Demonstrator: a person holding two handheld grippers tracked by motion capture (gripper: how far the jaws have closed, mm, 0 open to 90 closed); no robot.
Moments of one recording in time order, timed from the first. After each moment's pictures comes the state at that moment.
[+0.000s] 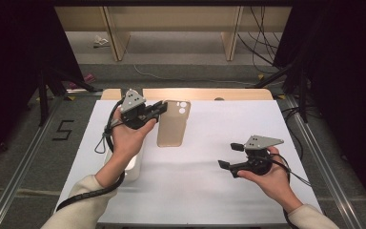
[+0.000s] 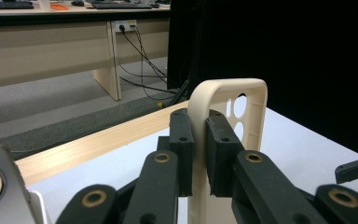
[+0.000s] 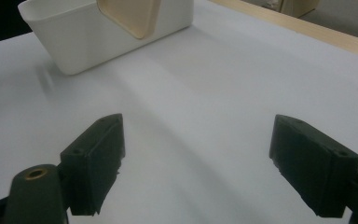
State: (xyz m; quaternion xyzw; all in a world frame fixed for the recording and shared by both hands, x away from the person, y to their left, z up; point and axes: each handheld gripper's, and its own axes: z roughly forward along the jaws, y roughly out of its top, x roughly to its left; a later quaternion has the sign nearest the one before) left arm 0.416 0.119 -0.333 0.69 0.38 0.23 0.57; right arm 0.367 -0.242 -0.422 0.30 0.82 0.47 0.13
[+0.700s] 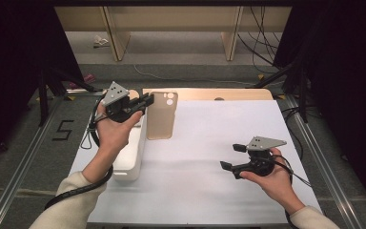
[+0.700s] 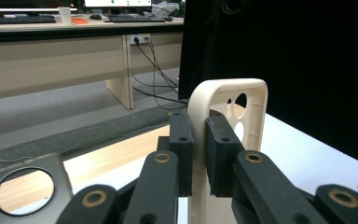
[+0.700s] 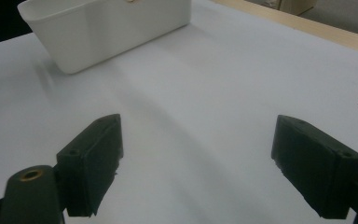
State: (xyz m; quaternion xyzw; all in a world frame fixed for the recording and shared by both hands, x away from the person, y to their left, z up) left arm 0.420 0.151 -0.317 0.68 0.38 0.25 0.58; right arm 0.365 -0.247 -0.423 0.31 0.82 0.47 0.12
